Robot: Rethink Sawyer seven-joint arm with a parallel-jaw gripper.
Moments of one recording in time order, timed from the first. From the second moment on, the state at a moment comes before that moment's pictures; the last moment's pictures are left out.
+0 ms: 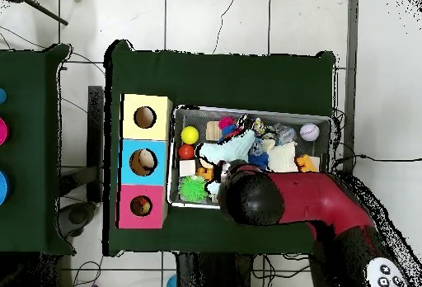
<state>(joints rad) -0.74 -1.02 0.55 2.01 -0.35 0.60 1.87</state>
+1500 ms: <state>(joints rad) -0.68 -1.03 0.59 2.08 -0.27 0.52 1.87</state>
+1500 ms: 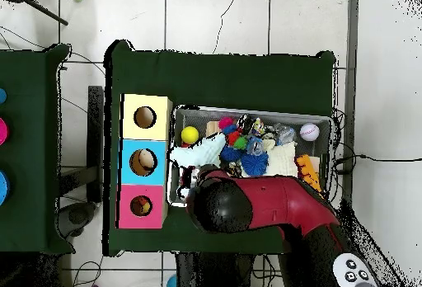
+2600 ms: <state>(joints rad) -0.62 -0.99 0.59 1.93 -0.30 0.52 1.87</state>
